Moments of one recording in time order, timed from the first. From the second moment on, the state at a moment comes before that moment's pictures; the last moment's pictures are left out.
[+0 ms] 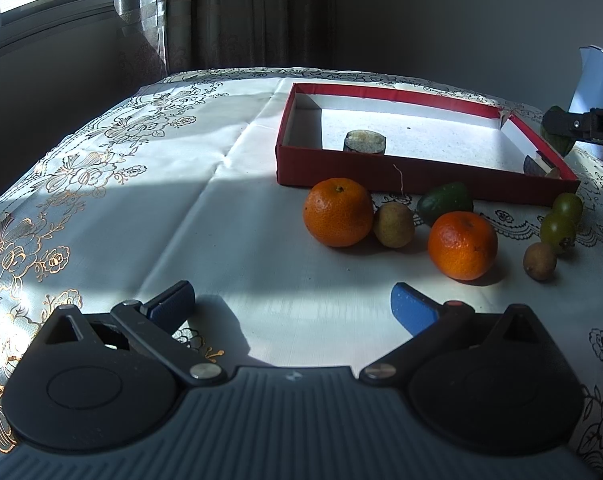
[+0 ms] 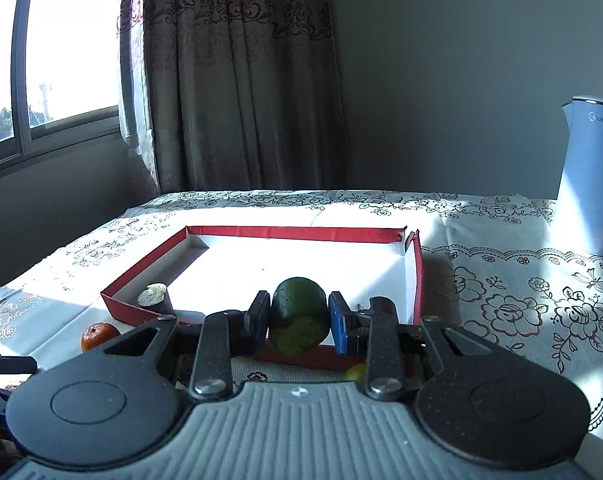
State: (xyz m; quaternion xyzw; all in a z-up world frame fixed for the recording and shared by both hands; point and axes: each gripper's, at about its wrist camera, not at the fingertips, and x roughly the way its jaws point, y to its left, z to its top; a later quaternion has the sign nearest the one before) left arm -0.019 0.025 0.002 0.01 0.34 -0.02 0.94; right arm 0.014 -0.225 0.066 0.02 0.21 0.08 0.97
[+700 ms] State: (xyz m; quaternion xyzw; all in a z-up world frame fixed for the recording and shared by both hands) left arm -0.019 0.025 0.002 0.00 0.33 -0.02 0.94; right arm -0.013 -0.265 0.052 0.07 0.22 0.04 0.97
